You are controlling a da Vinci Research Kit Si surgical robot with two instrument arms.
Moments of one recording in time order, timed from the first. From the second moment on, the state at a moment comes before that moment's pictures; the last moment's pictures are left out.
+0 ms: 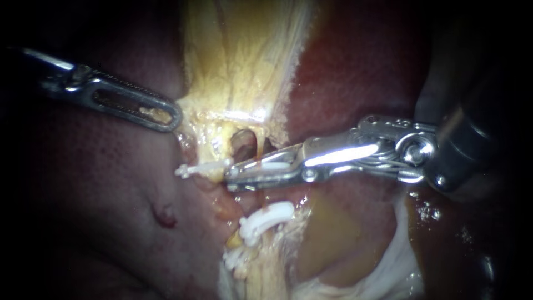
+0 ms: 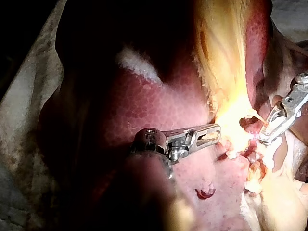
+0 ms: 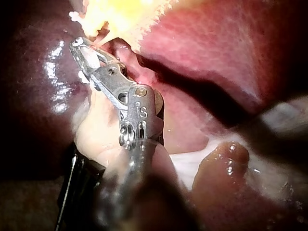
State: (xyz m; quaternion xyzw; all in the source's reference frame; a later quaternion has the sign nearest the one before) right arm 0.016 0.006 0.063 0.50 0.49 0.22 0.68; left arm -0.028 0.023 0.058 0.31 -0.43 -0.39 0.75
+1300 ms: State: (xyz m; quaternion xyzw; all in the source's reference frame) right arm 0.016 0.004 0.068 0.27 0.56 0.20 0.76; left arm -0.028 0.023 0.058 0.31 -0.43 -0.39 0.75
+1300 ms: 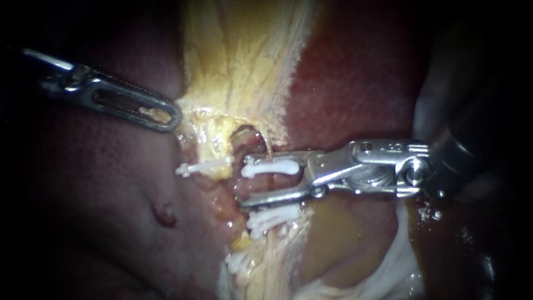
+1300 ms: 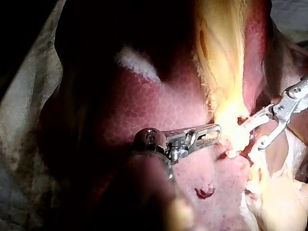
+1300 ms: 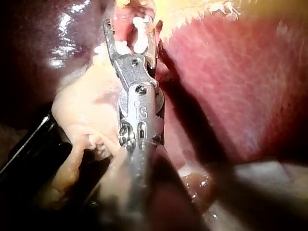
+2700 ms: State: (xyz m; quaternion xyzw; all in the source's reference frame) right arm 0.005 0.005 0.065 0.22 0.58 0.13 0.78; left arm -0.027 0.023 0.058 0.31 -0.43 -0.40 0.75
